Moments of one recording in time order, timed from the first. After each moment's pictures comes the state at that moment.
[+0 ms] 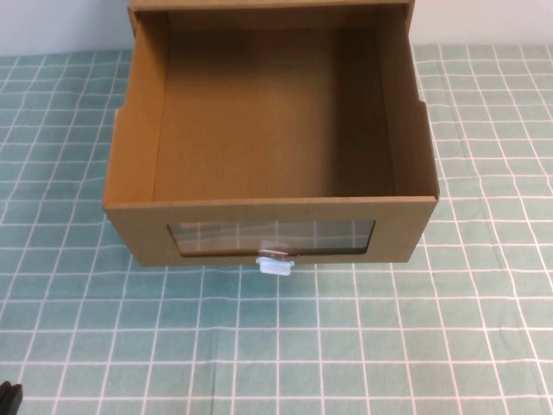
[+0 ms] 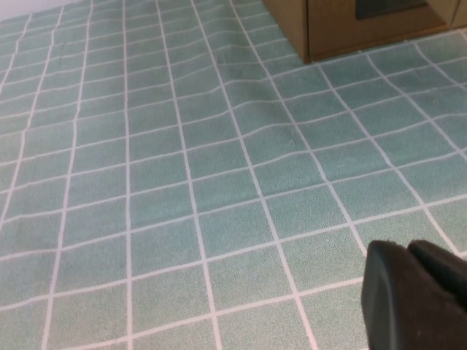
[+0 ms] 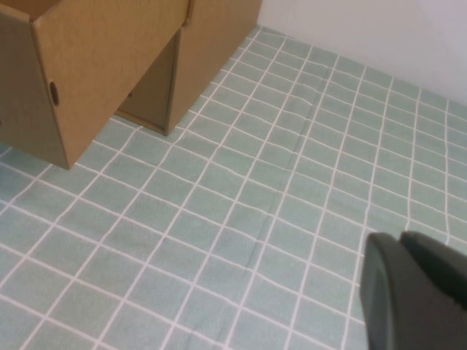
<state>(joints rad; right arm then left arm) 1.19 0.30 -0.57 -0.99 1.13 0.79 -0.15 -0.01 0.03 -0.09 0.39 0.25</state>
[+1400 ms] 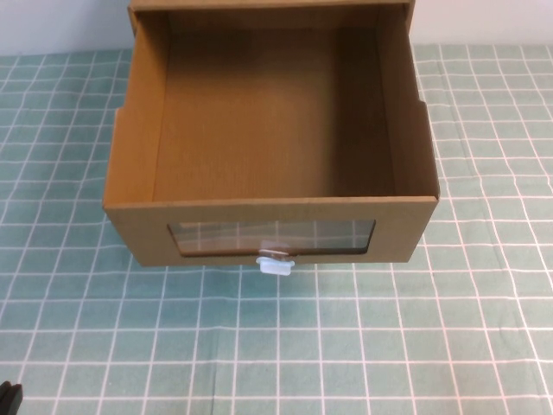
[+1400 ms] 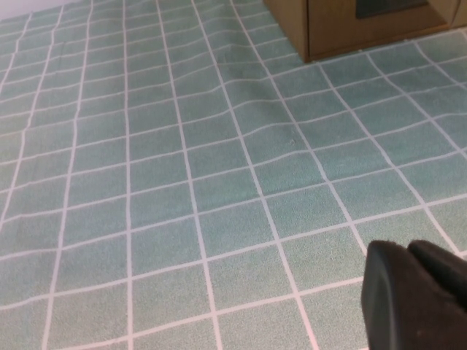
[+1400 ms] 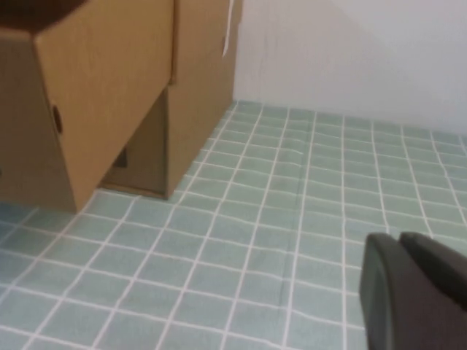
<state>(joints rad) 0.22 0.03 -0.17 -0.06 0.33 0.02 -0.15 -0.01 0.03 -0.09 0.39 0.25</state>
